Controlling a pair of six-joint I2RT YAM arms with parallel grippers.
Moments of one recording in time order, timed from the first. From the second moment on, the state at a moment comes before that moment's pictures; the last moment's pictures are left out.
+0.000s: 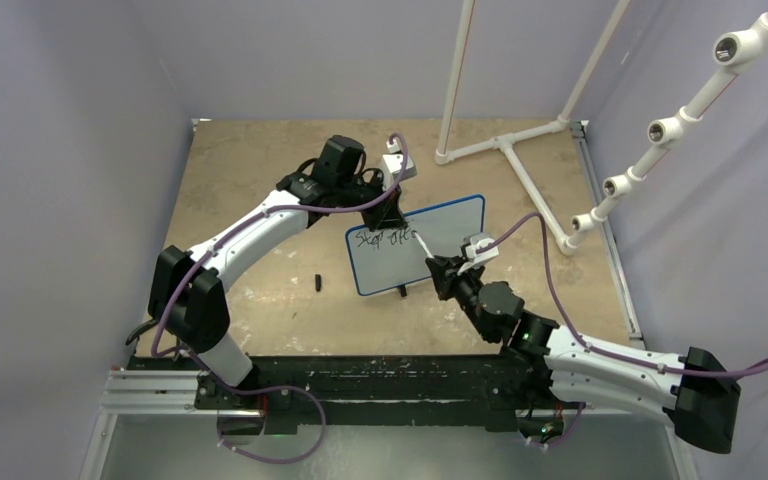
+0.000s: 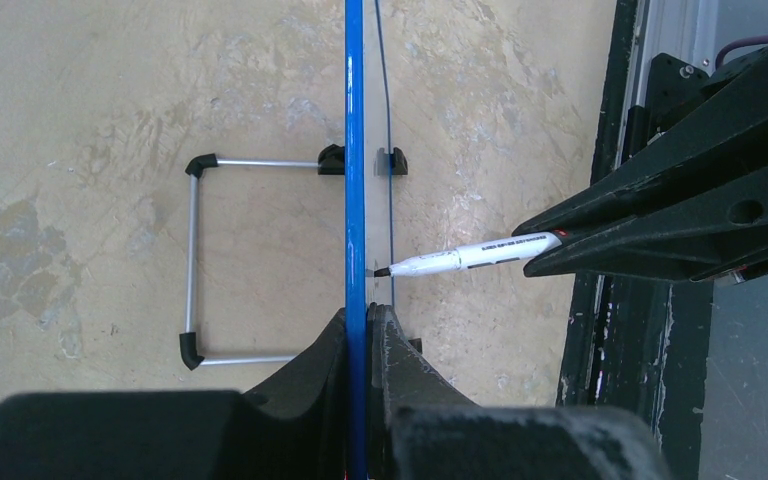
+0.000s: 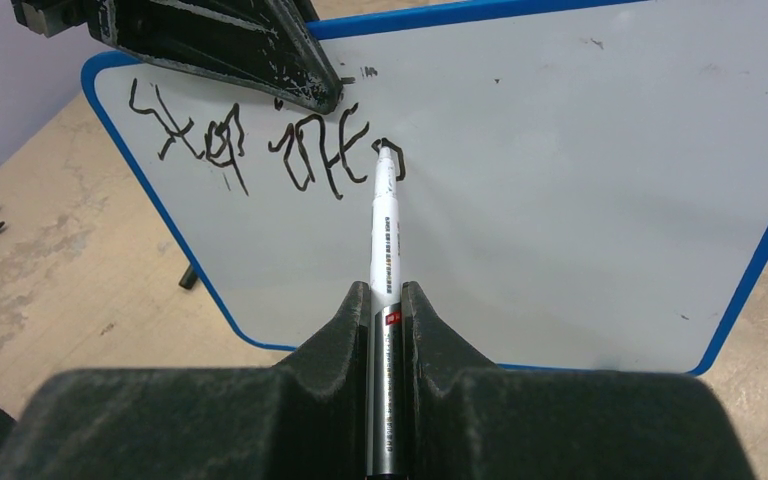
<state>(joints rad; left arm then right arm) -0.60 1.64 1.40 -0.43 0.69 0.22 1.03 0.82 0.33 0.40 0.58 0.28</state>
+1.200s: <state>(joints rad) -0.60 1.67 1.42 -0.50 0.70 0.24 1.02 0.59 0.29 0.31 0.62 0.29</state>
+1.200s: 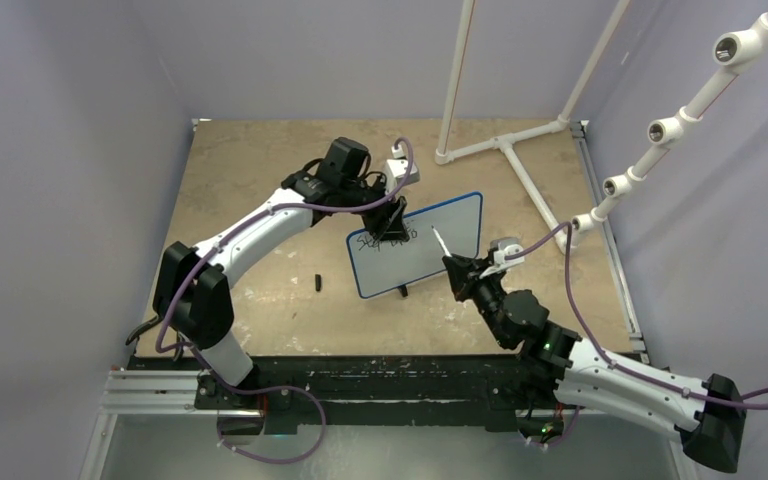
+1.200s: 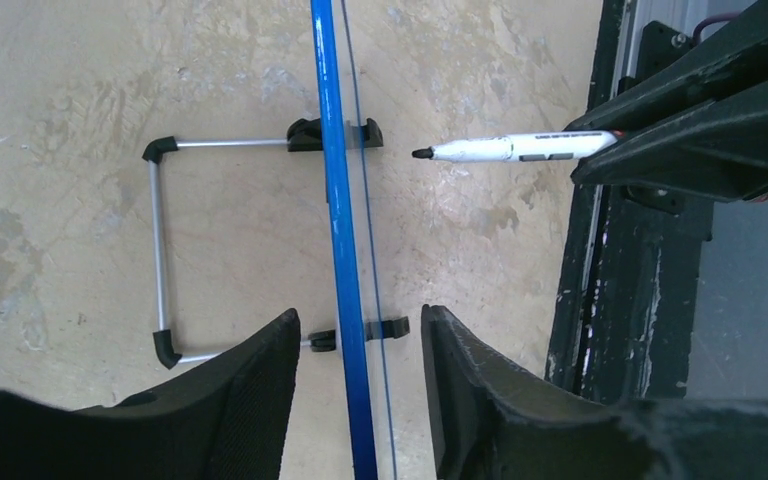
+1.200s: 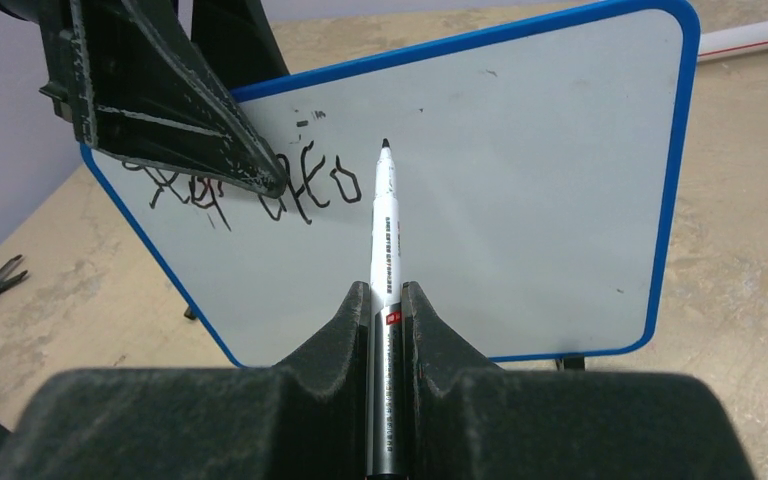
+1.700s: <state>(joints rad) -0.64 1.72 1.51 -0.46 0.61 0.17 0.98 0.60 0.27 0.33 0.62 0.29</state>
